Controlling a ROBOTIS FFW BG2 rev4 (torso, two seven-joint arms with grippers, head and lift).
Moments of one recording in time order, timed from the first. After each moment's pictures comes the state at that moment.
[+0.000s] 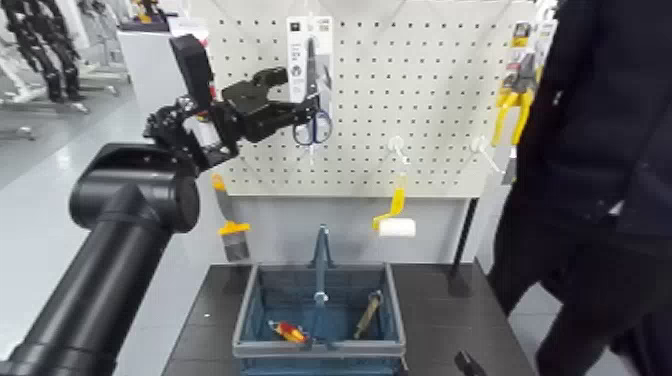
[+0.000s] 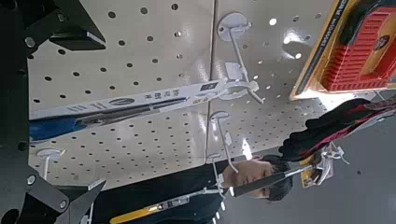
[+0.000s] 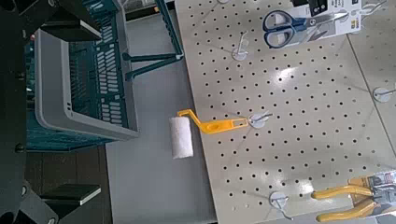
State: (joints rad) left arm -0.76 0.13 -0.14 -1.18 0.25 0.01 -0.85; right arm 0.40 -0.01 0.17 -1.66 -0.17 -0.34 0.10
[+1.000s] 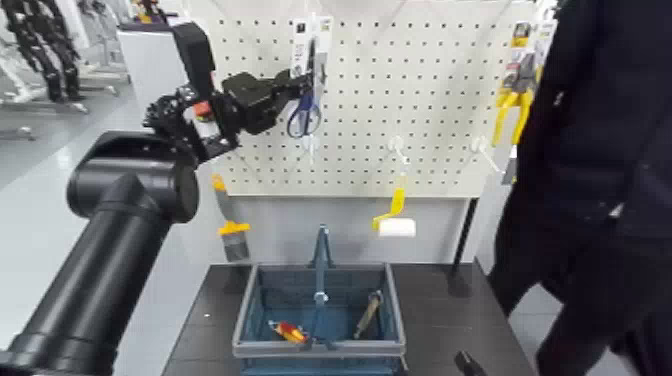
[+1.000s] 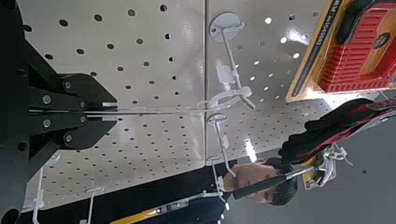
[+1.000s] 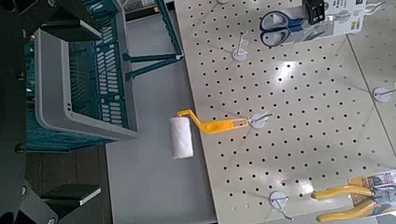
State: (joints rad) left arm -0.78 0.12 -0.14 -1.19 0.23 0.04 -0.84; right arm 0.40 -0.01 0.17 -1.66 -0.17 -0.34 0.10
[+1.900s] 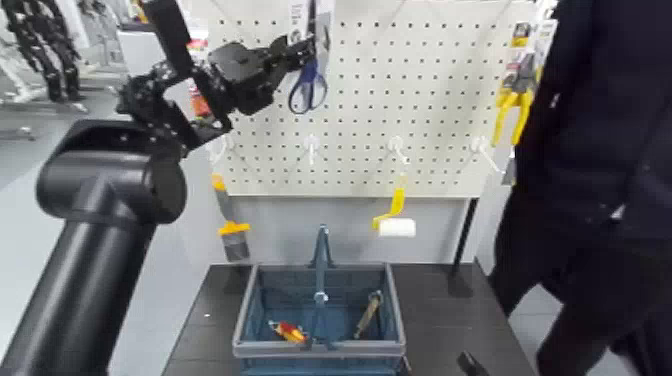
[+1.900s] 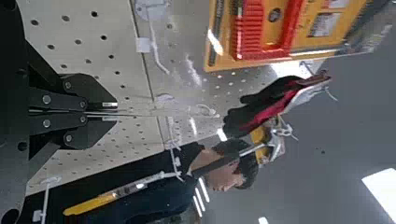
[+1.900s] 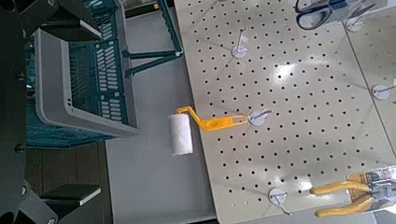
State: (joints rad) left arm -0.67 0.13 -0.11 -1.51 0.29 0.14 -0.83; right arm 0.40 -0.01 0.16 -1.66 -0.17 -0.35 0.10
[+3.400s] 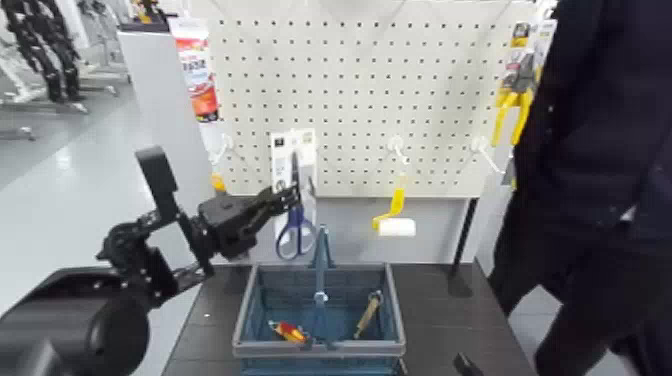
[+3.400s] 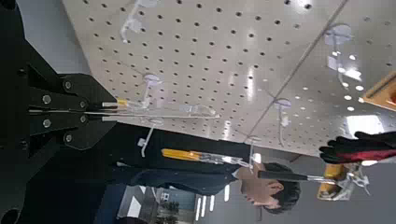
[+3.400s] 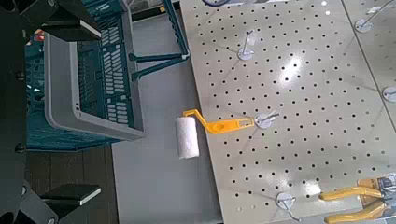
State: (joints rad) left arm -0.20 0.14 0.01 -1.80 0.40 0.49 -0.82; right arm 0.40 -0.02 0.17 -1.66 -0.17 -0.32 0.10
